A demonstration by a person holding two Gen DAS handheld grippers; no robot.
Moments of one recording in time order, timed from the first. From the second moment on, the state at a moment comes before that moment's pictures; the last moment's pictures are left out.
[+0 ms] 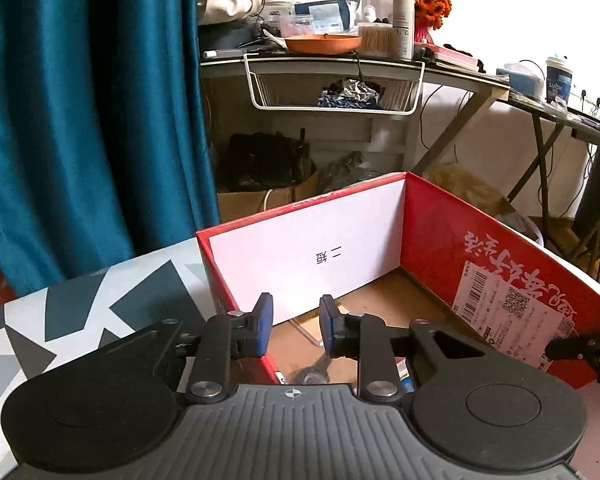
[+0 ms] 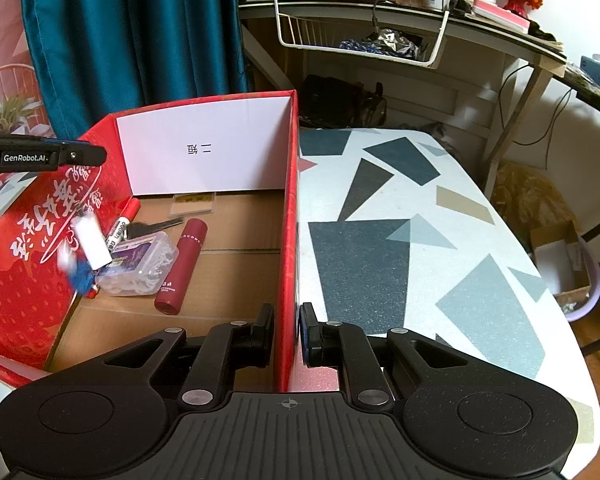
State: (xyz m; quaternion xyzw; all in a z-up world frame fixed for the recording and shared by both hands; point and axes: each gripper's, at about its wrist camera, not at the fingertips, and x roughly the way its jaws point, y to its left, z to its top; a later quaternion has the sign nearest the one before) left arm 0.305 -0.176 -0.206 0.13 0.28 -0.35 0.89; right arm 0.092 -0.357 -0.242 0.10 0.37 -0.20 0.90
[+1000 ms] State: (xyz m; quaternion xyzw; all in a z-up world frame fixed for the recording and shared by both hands) left arm 0.363 -0.032 -0.212 0.07 0.27 -0.17 0.94; right arm 0.092 -0.357 -0.243 0.10 0.37 -0.20 0.90
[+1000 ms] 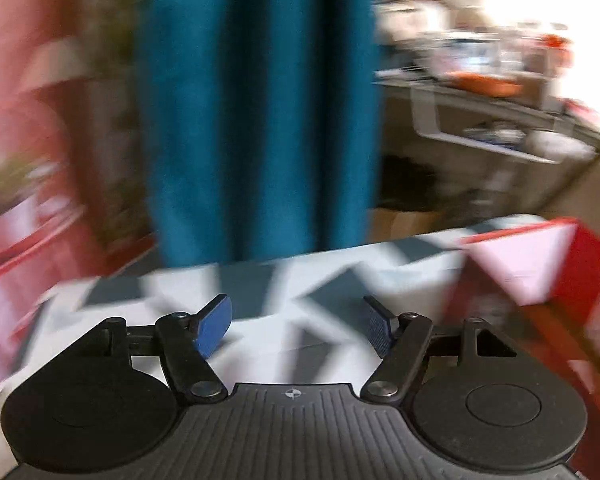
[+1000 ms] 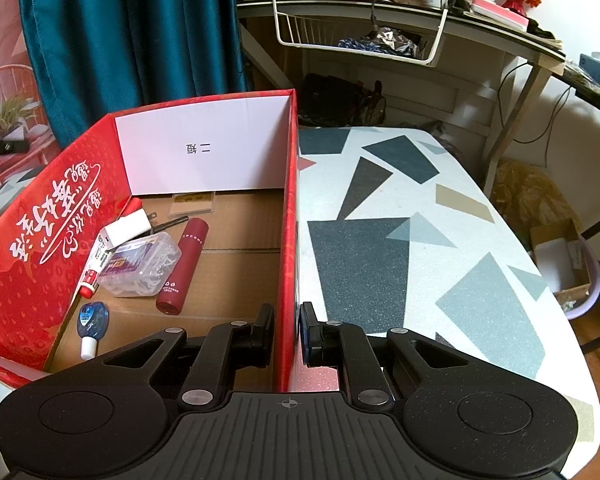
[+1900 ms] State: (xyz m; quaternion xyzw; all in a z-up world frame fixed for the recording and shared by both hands) left arm 0.344 -0.012 -0.281 0.08 0.38 -0.12 0.91; right arm 0.095 -0.357 -0.242 0.10 0.38 -0.20 0.90
